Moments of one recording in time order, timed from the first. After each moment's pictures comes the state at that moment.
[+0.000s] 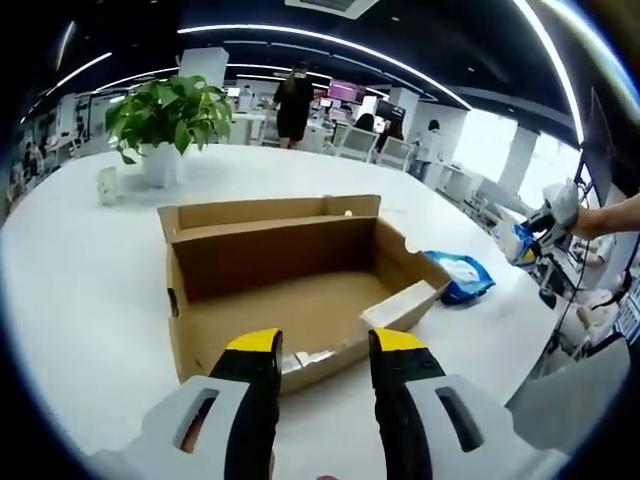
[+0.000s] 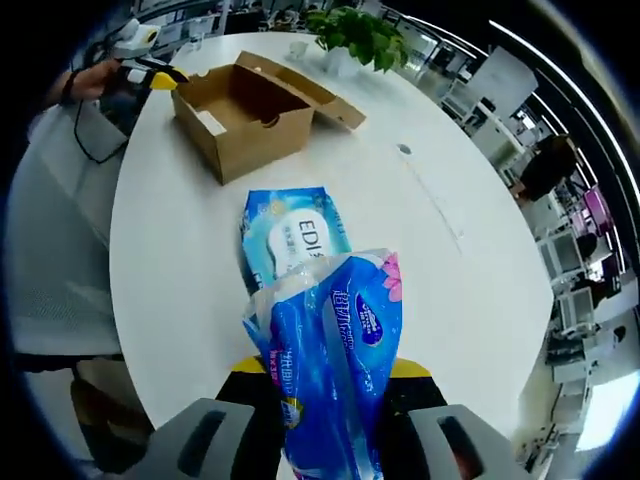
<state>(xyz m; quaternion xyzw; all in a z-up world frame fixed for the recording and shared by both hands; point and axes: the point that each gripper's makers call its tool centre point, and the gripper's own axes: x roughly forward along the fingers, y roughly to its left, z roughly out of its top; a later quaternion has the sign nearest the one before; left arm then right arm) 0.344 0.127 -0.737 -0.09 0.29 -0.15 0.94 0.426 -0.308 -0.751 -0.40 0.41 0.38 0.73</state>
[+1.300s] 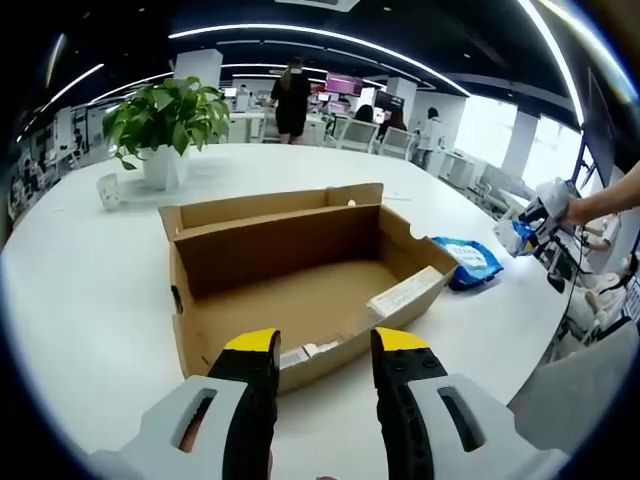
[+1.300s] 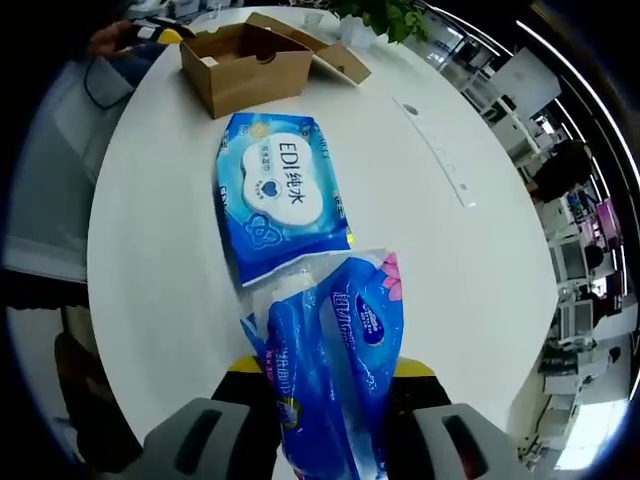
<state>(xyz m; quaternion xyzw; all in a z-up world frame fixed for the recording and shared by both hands) 0.345 0.131 -0.749 -0.06 0.30 -0.14 0.94 0.449 -0.361 -0.793 -0.44 0.42 0.39 0.69</state>
